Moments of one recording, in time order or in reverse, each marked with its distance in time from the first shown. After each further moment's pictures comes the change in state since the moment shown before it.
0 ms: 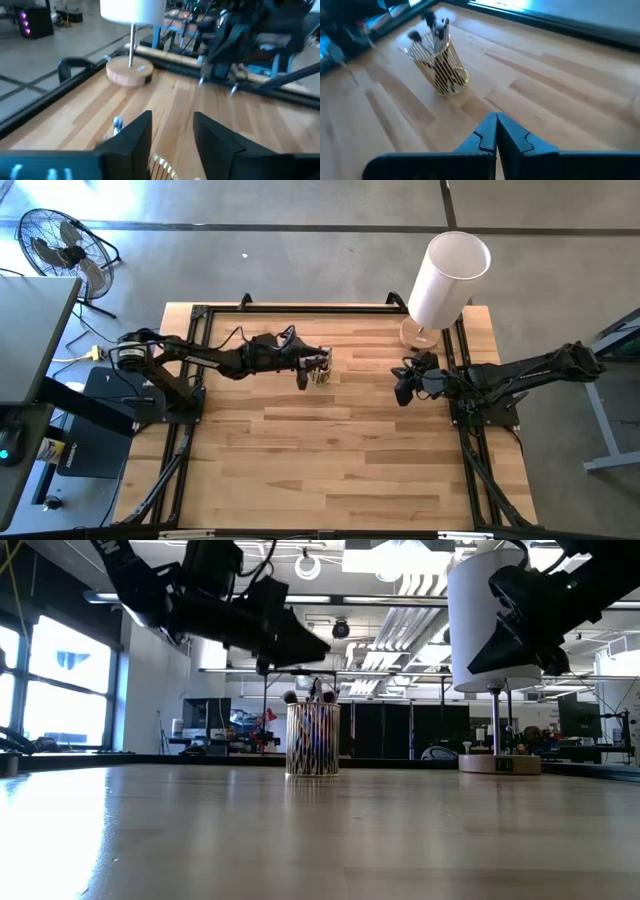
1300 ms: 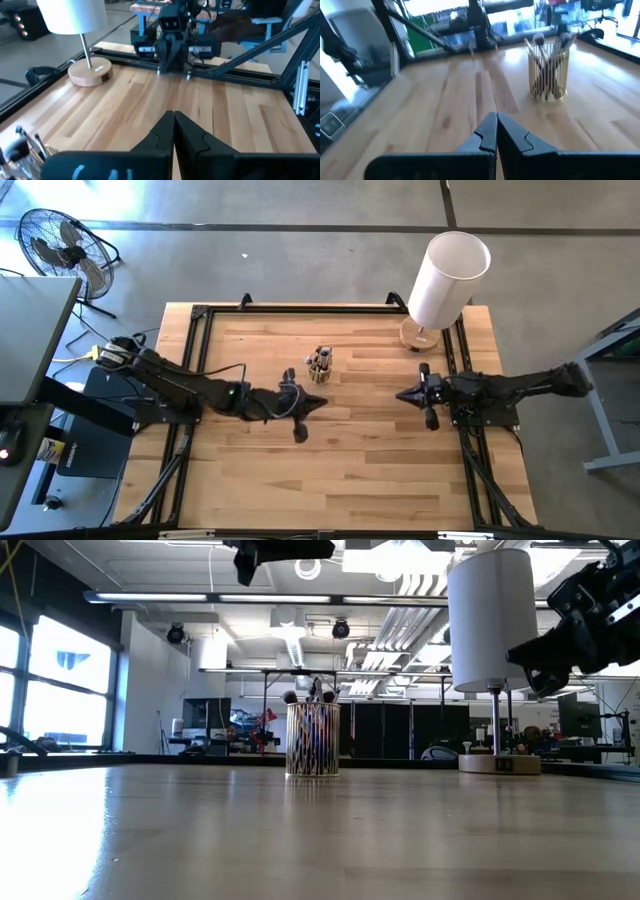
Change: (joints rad) left arm -0.539 -0.120 0.282 -0.542 -0.520 -0.055; right arm -0.019 -0.566 -0.432 0.336 -0.502 -0.544
